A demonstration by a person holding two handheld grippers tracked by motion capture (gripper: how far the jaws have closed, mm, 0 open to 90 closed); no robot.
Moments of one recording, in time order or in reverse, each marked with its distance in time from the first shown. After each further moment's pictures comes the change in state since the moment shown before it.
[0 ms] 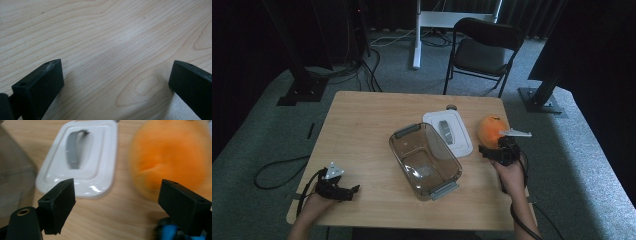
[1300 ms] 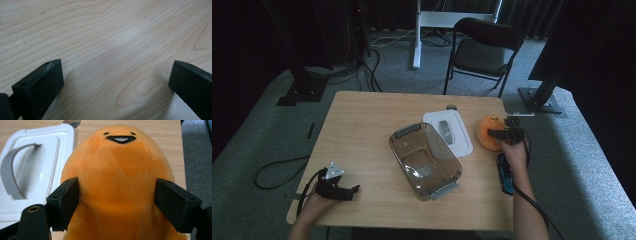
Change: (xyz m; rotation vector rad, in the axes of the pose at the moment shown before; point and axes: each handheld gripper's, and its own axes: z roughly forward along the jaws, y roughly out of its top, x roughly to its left) left arm 0.000 0.000 0.000 0.000 0.000 0.000; right arm -0.066 0.041 0.055 0.076 -0.087 0.097
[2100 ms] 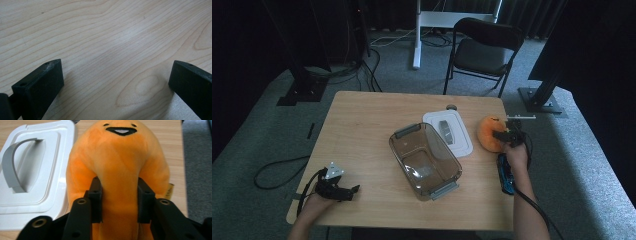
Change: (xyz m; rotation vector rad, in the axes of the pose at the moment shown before) left arm 0.000 0.000 0.000 0.000 0.000 0.000; right arm -0.003 -0.008 -0.005 0.006 0.007 -0.001
